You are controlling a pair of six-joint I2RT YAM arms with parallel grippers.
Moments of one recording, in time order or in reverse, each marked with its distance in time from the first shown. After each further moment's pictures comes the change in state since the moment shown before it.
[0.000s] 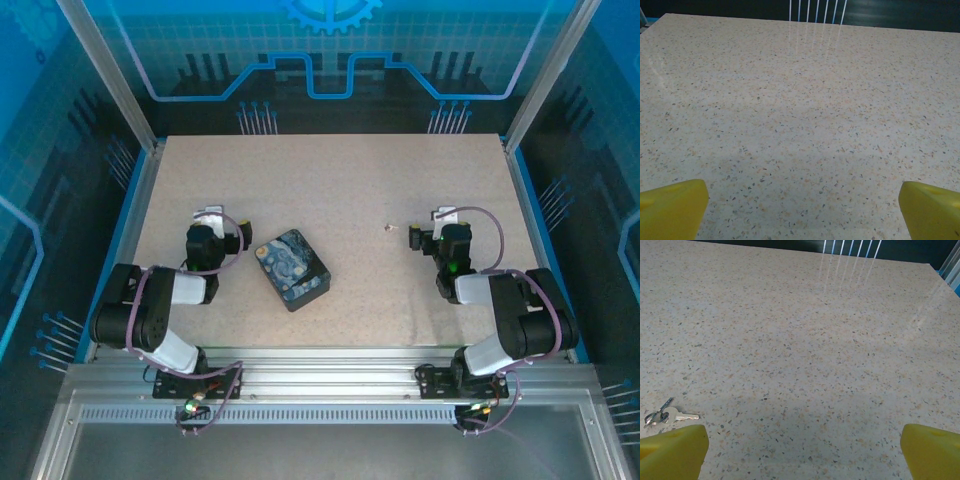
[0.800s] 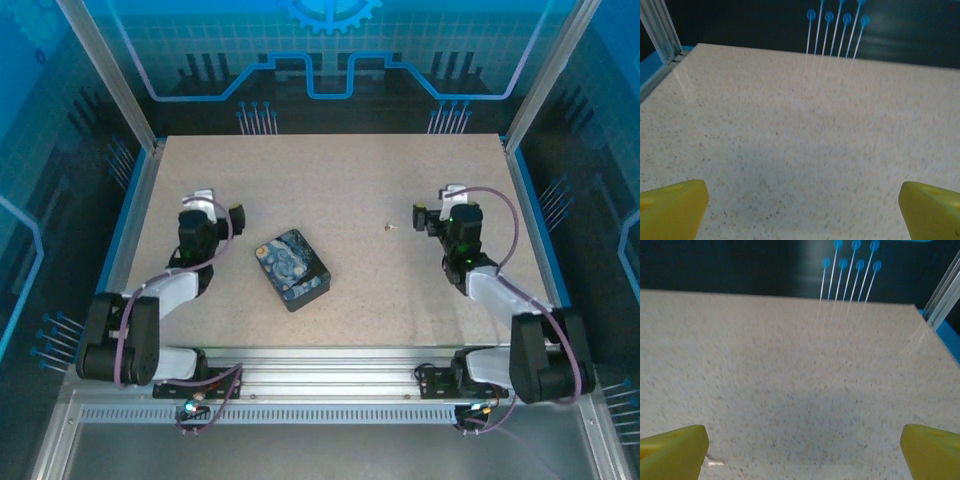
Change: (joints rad) left arm 0.001 -0.221 0.139 -0.325 -0.081 -0.053; right arm 0.002 -0.263 0.172 -0.364 -0.015 0.040
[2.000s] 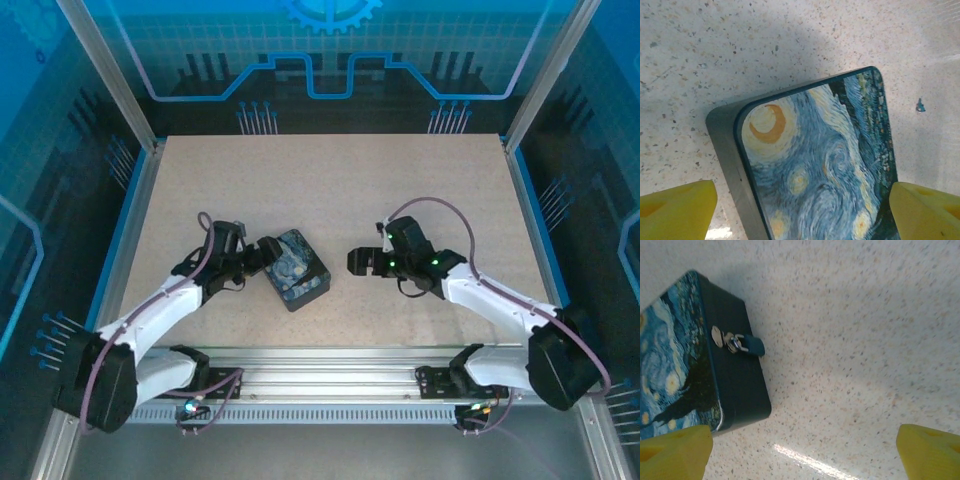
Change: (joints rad) left arm -0.277 -0.176 0.080 -0.753 0.334 -0.722; right arm 0.476 0.010 0.182 -0.670 -0.292 0.561
